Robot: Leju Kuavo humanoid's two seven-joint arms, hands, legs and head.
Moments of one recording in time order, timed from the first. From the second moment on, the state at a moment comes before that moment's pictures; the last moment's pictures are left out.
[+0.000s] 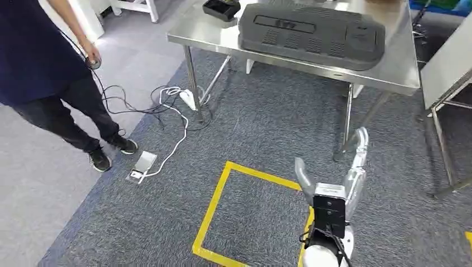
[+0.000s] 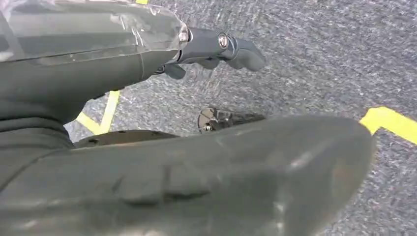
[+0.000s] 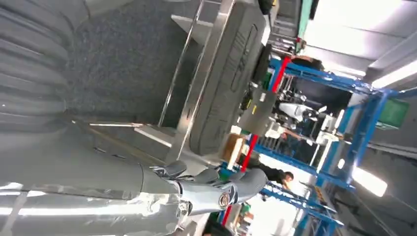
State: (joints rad) left arm -0.12 -0.06 -1.26 -0.35 1.28 0.49 -0.45; right arm 0.14 0.17 0.05 -1.92 0.73 -0.70 -0.31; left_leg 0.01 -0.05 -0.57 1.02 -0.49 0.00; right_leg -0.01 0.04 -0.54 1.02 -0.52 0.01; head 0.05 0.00
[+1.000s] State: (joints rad) left arm -0.12 -0.07 -1.26 -0.35 1.27 0.49 -0.45; right arm 0.15 0.16 0.05 -1.93 0.74 -0.70 -0.28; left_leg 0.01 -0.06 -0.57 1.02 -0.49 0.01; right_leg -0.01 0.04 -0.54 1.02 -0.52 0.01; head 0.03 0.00
